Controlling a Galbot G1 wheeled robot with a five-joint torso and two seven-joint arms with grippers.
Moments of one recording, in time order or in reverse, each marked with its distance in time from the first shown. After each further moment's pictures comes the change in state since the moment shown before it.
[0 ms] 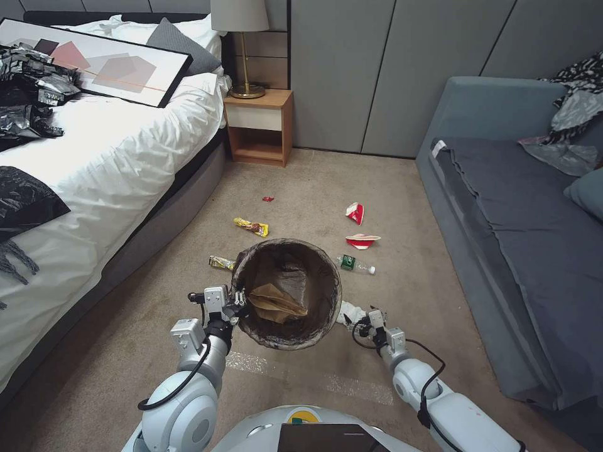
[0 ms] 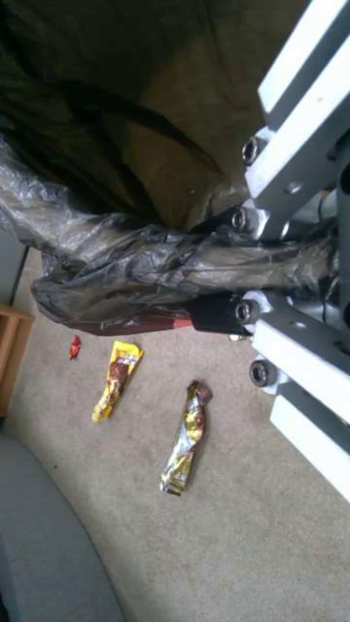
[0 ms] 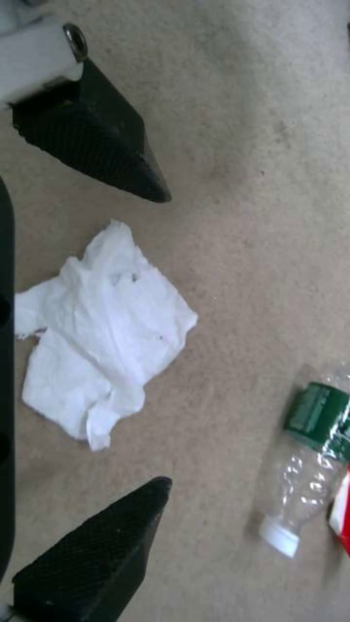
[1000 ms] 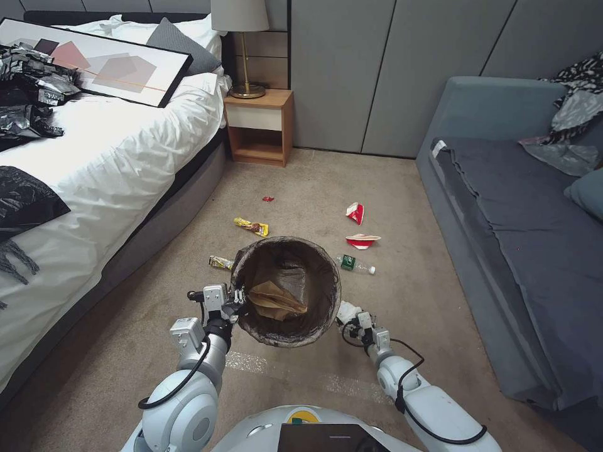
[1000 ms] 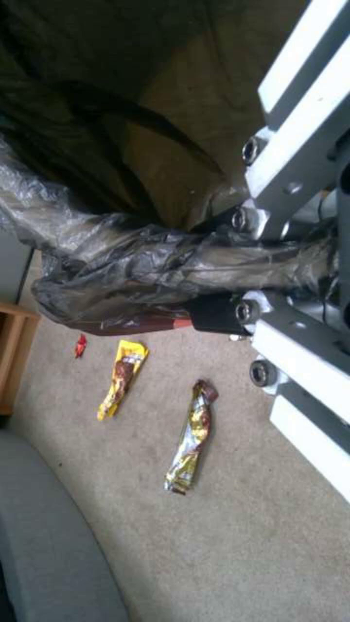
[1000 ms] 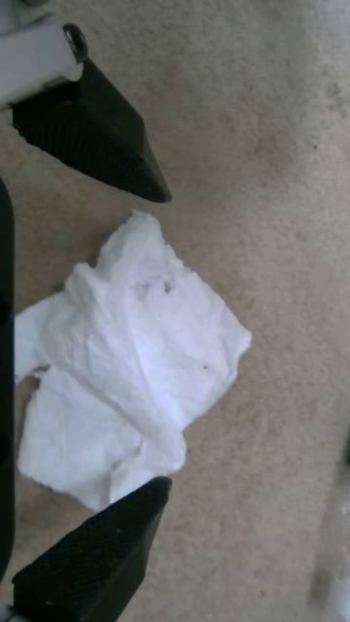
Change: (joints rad) left arm -0.008 -0.003 0.000 0.005 0.001 -0.009 -0.001; right arm 0.089 0.118 -0.017 -0.204 -0.034 0.023 -0.027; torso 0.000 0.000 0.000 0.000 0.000
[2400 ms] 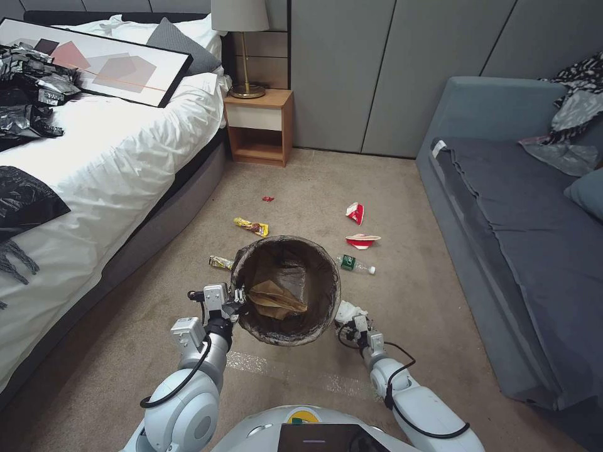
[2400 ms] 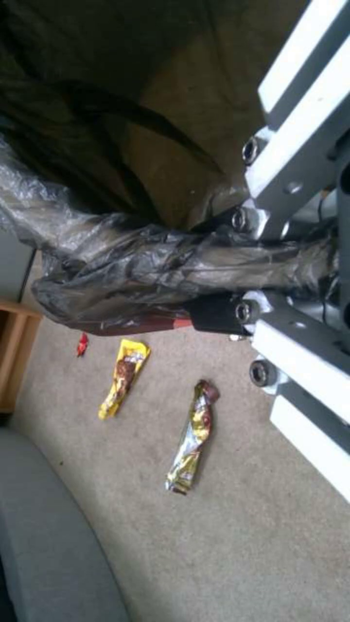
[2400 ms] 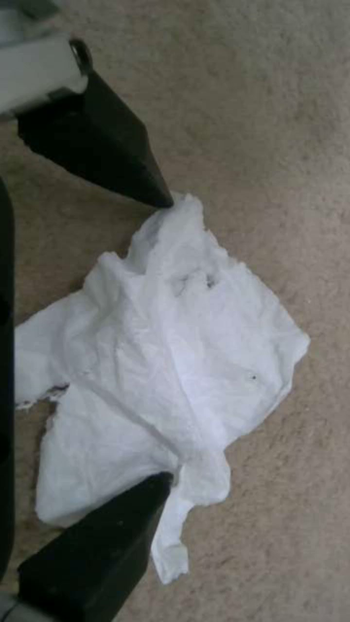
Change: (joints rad) left arm -0.005 -0.005 0.004 0.006 0.002 -0.009 -0.003; right arm 0.033 0.076 0.025 -0.124 -0.047 0.034 -0.003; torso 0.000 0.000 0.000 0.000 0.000
